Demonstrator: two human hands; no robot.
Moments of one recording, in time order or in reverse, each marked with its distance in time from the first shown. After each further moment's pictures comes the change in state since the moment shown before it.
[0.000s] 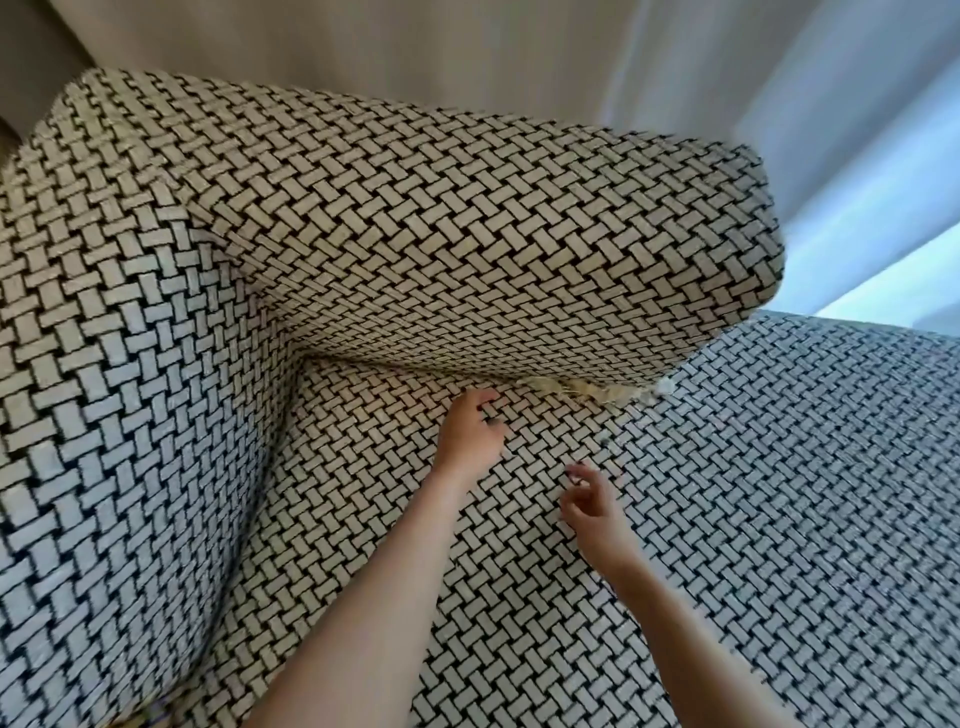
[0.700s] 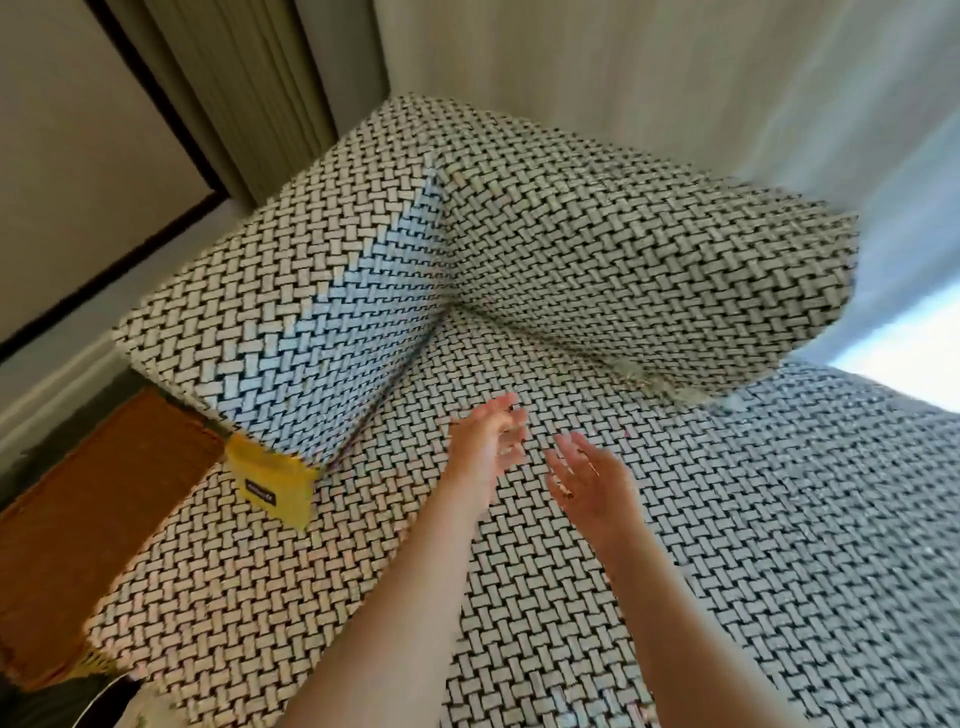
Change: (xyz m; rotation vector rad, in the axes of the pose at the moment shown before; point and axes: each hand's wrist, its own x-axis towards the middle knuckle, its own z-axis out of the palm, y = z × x) left_hand -0.169 -0.035 -0.026 -0.946 0.293 -0.110; right_hand -0.094 -0.019 0.037 0.680 -0.355 0.128
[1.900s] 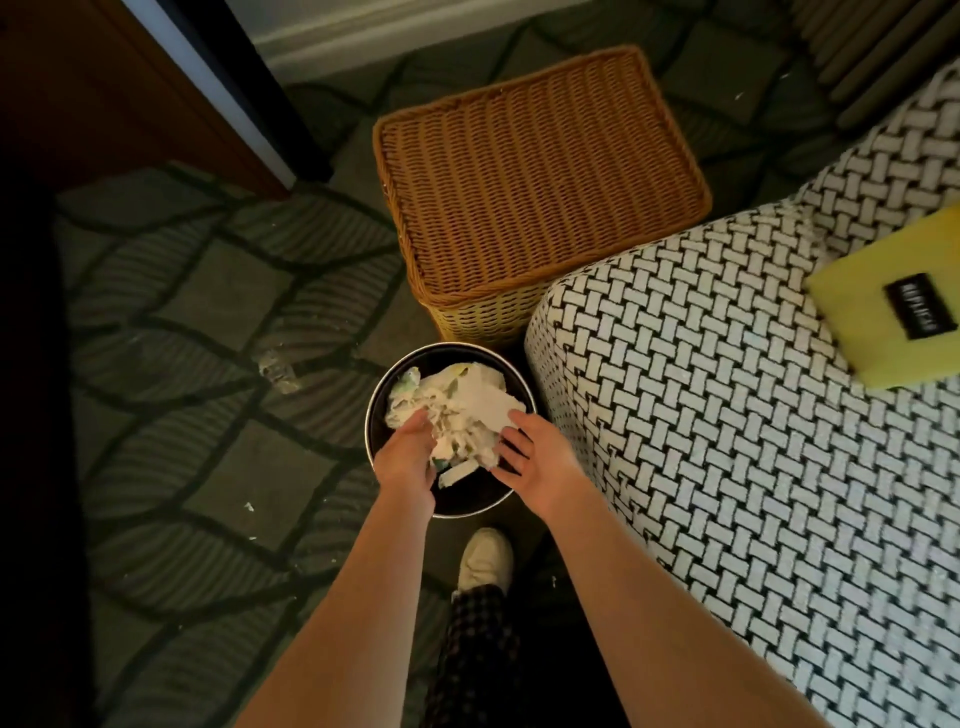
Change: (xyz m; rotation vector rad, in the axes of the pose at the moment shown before) left_hand -0.104 -0.190 -0.514 -0.661 1.007 -0.367; right_hand -0.026 0.496 0.165 -0.806 -0.097 0.701
